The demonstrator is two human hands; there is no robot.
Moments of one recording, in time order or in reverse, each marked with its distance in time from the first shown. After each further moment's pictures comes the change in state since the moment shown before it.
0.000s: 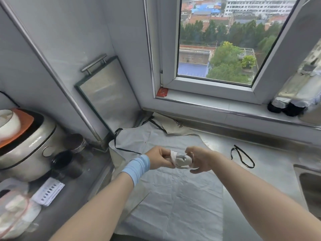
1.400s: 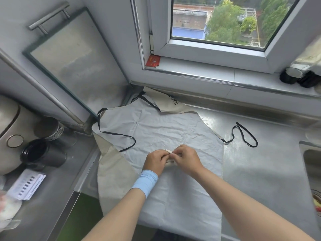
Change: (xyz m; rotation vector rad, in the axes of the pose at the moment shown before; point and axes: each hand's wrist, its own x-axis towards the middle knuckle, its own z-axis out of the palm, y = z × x) left_hand 0.043 -0.117 0.070 0.317 0.513 0.098; right_hand 0.078 0.089 0.036 -0.559 0.468 -0.626
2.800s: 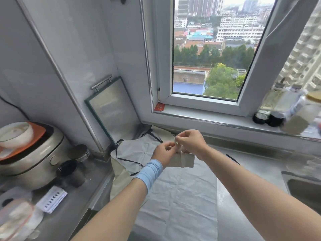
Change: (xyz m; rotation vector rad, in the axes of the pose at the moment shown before) left_hand -0.009 0.162 -0.101 -0.358 0.007 -0.057; right_hand -0.043 -0.158 -0.139 0.299 0.137 -0.061
